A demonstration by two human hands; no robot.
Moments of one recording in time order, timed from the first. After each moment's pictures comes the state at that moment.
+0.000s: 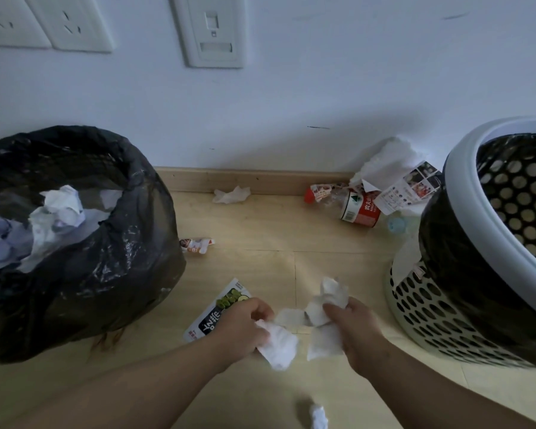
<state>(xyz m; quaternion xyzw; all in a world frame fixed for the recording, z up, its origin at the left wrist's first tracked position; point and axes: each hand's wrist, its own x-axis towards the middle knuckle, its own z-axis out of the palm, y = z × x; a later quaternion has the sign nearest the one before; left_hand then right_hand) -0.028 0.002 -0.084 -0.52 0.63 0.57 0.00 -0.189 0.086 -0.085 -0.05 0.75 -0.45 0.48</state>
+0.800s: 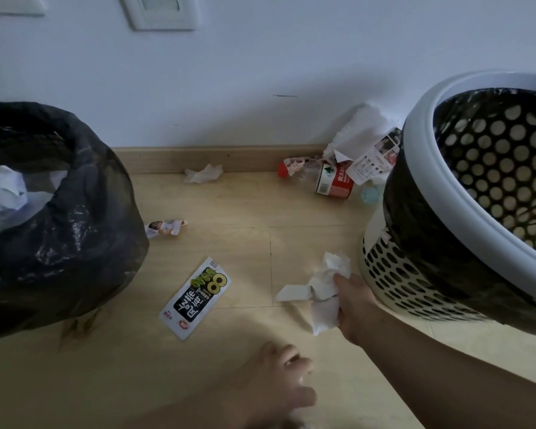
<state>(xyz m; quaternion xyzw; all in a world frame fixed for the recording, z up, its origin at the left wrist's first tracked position) -0.037 0.097 -0.132 -0.07 0.98 0.15 0.06 -0.222 0.097 -0.115 0.02 0.79 -0.42 0.44</state>
